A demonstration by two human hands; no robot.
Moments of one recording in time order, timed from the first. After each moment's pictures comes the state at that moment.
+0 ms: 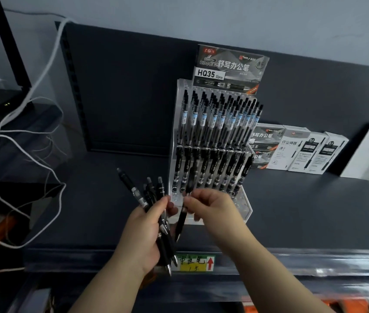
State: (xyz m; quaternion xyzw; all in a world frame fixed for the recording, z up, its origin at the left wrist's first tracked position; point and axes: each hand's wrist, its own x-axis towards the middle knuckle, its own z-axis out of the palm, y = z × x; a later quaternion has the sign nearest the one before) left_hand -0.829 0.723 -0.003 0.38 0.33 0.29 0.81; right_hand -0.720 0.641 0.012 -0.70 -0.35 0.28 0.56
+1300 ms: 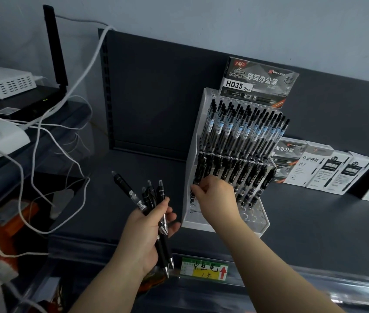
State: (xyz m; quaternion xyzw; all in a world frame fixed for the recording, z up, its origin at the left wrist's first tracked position) left_hand -0.851 0.738 -0.007 0.33 0.35 0.36 0.80; right_hand -0.708 0.700 0.009 -0.85 -0.42 0.01 0.33
